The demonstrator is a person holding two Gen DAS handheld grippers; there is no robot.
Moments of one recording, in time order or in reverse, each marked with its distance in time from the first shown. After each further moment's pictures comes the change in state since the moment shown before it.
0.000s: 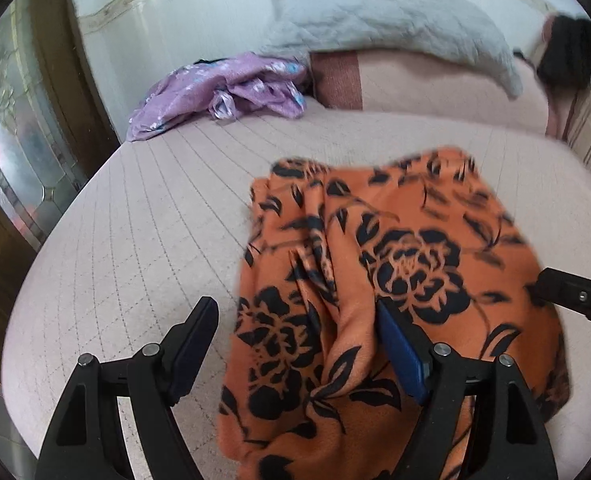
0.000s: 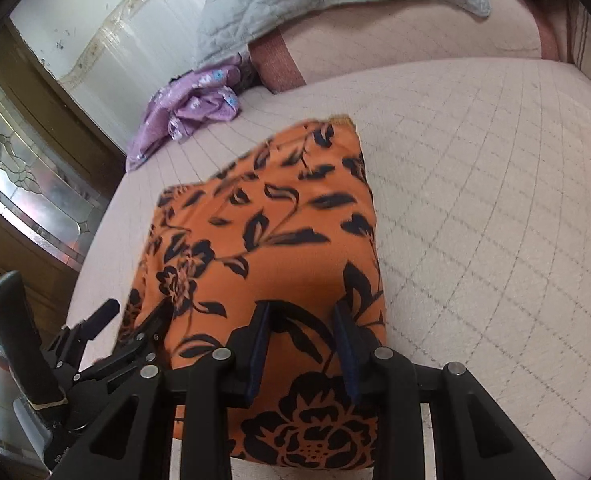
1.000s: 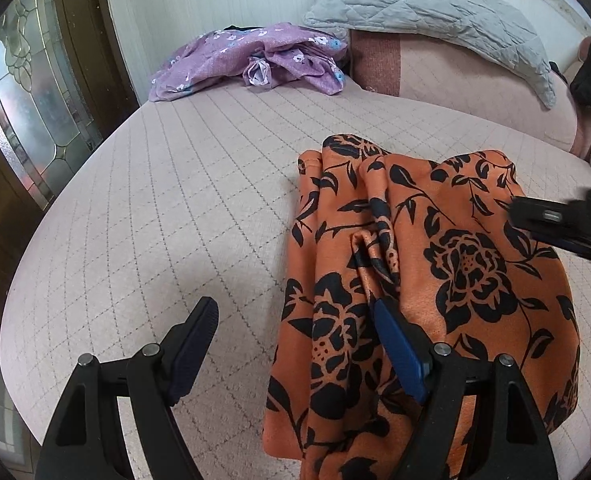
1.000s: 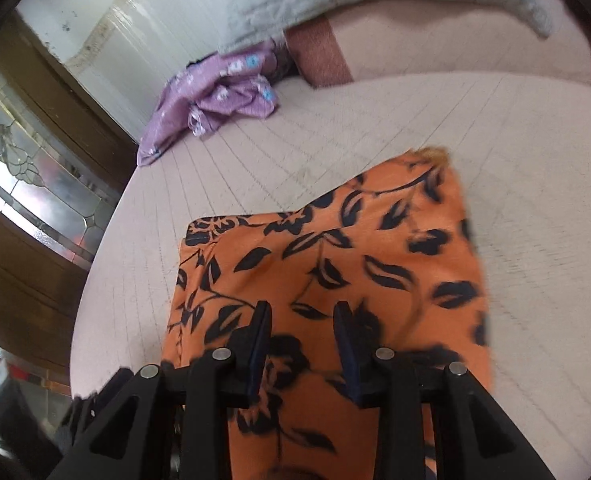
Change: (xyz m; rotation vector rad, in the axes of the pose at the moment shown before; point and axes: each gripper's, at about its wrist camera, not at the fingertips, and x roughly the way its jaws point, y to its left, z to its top) left arm 0.022 0.026 0.000 -0.088 0.107 0.040; right arm 0.040 0.056 0.050 -0.064 0.041 0.016
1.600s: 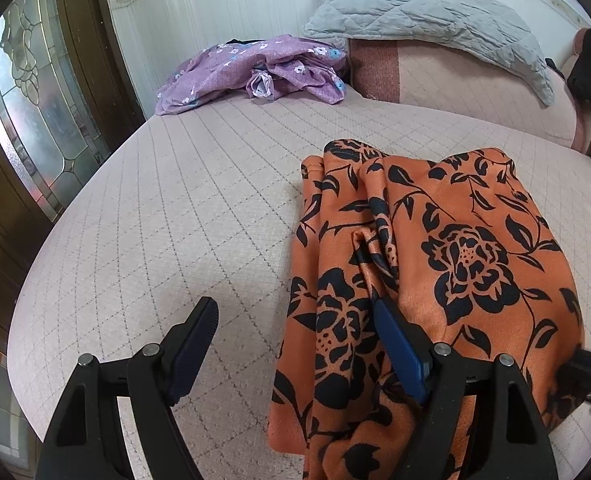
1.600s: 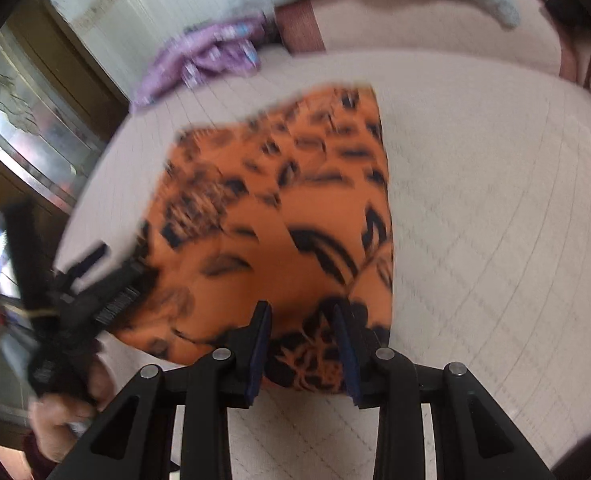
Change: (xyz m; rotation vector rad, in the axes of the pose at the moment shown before) left arm -0.015 -0.005 -0.015 0.027 -0.046 0.029; right arm -0.036 -0.029 -0.084 -0.038 0.170 -0.102
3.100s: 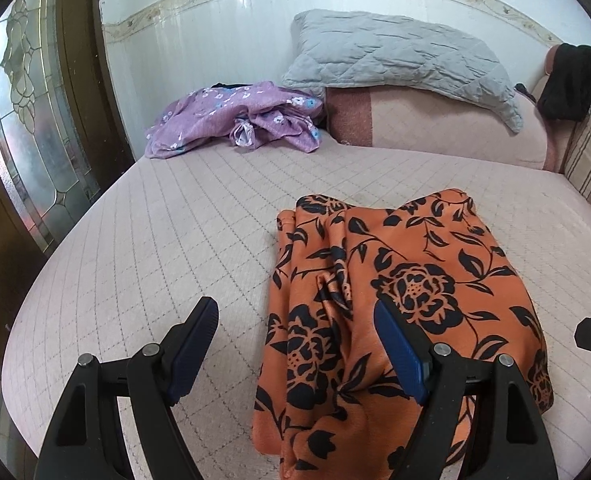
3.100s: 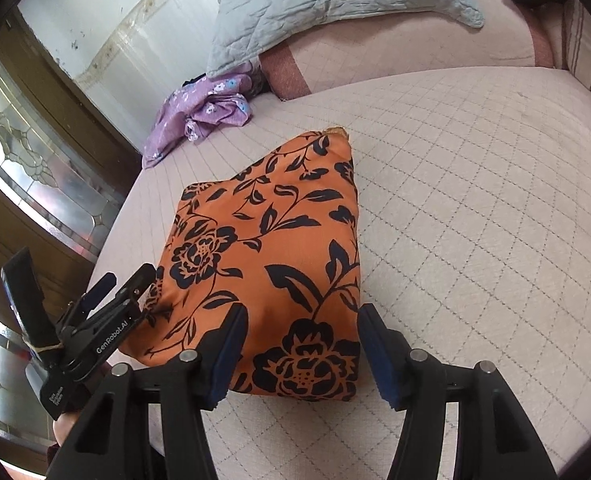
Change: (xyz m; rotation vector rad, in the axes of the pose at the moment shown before) left arm -0.033 -0.002 0.010 0.026 -0.153 -0.075; right arm -0.051 -0.035 -0.001 0.095 -0.185 0.120
